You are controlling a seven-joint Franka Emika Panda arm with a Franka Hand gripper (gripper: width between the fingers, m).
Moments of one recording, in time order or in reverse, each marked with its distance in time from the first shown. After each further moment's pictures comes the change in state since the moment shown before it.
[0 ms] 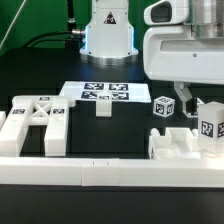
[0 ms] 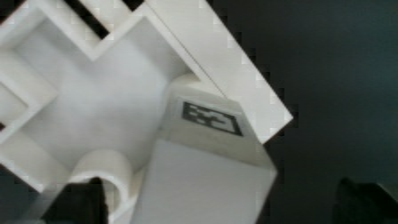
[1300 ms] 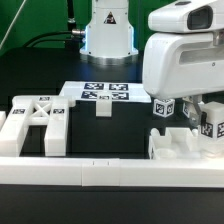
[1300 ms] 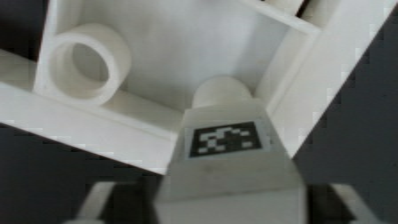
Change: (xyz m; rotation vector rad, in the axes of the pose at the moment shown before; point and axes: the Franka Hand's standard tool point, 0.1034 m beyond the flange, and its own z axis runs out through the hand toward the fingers) arm -0.003 0.005 0.010 -0.077 0.021 -0.952
